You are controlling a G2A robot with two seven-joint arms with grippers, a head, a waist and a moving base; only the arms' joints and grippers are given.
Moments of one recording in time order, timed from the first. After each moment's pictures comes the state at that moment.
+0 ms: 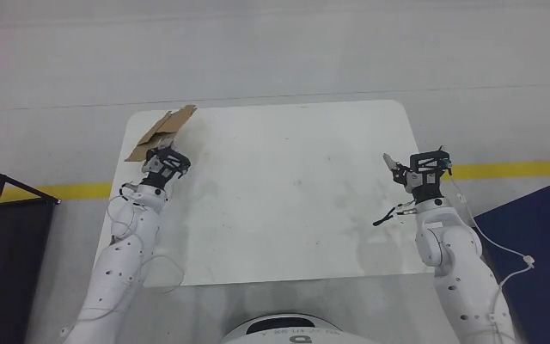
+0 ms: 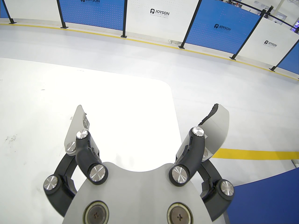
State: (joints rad) left arm 1.40 -1.16 -1.42 -1.37 2.07 0.14 0.27; right arm -1.73 -1.15 1.60 -1.80 -1.33 0.00 0.00
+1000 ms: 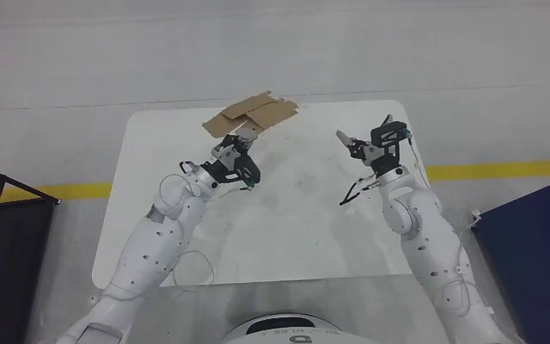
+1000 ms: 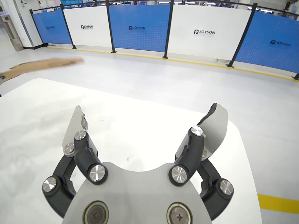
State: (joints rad) left arm 1.18 -1.22 -1.06 -1.41 2.31 0.04 0.42; right arm -1.38 -1.19 1.34 -1.58 -1.22 -0.15 -0.10
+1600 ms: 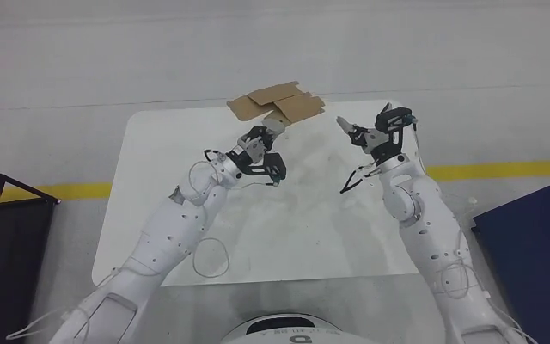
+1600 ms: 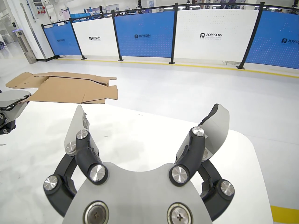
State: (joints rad) left arm 1.04 -1.26 -0.94 -1.31 2.39 0.14 0.43; right arm -1.33 -1.20 1.33 -1.52 -1.09 -0.22 -0.09
